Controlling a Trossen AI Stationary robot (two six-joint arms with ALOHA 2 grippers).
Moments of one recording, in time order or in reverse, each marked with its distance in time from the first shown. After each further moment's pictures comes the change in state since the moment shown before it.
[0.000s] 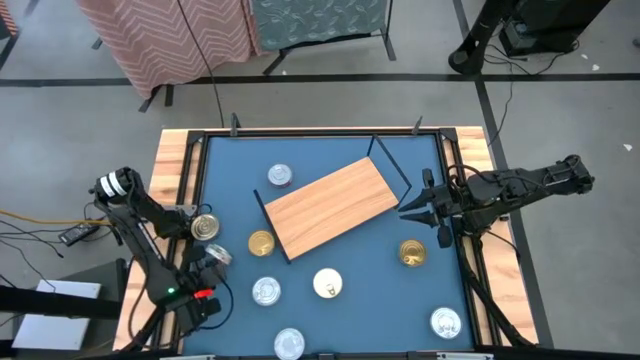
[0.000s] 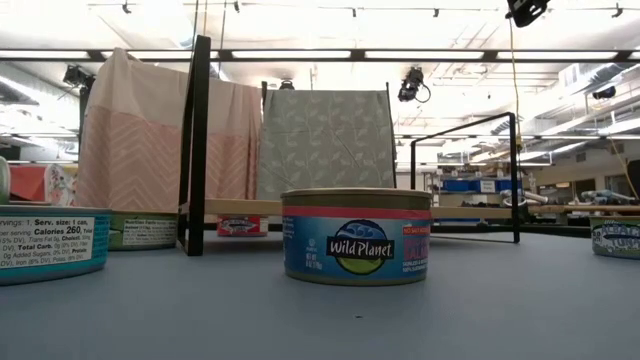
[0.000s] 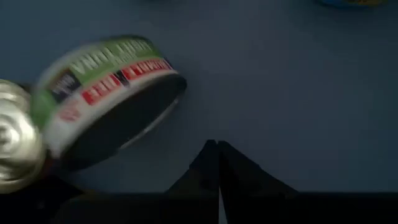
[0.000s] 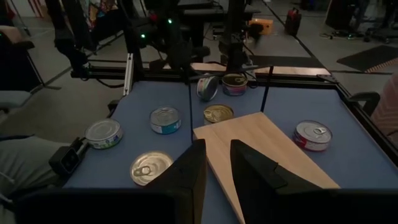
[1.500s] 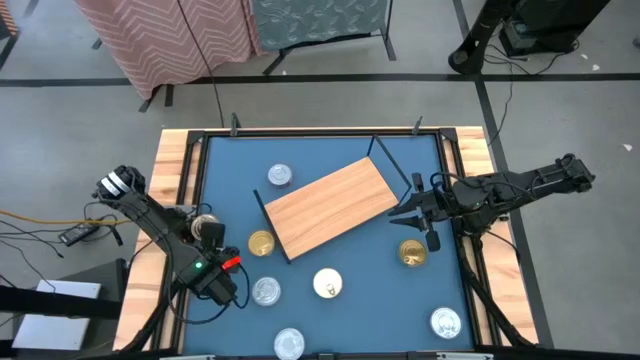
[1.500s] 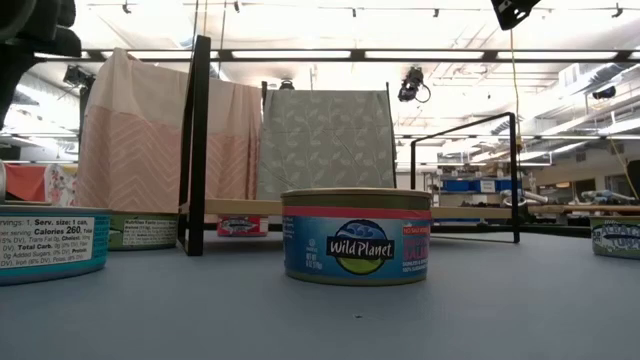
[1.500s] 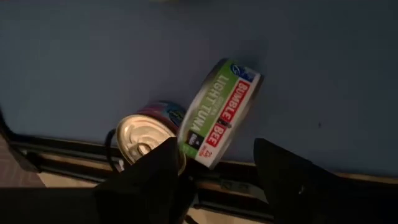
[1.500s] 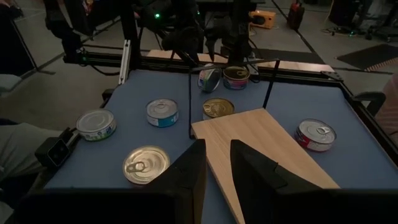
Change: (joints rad) left arm 0.327 -0.001 0.172 -0.349 0.134 0.755; right arm -0.001 0.108 0.000 0.065 0.000 -0.043
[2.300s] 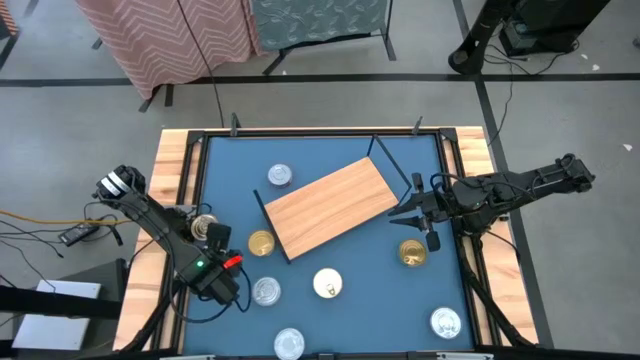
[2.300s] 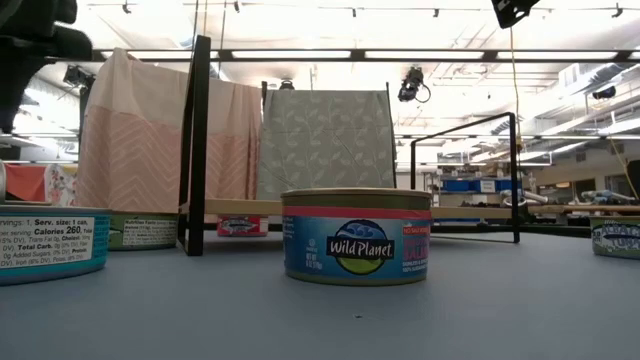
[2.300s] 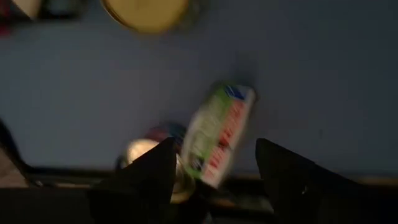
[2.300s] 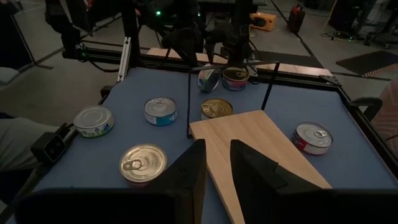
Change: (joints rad) left arm 0.010 0.000 0.000 0.061 -0.070 0.139; right arm 0.000 0.000 0.000 0.000 0.000 -0.031
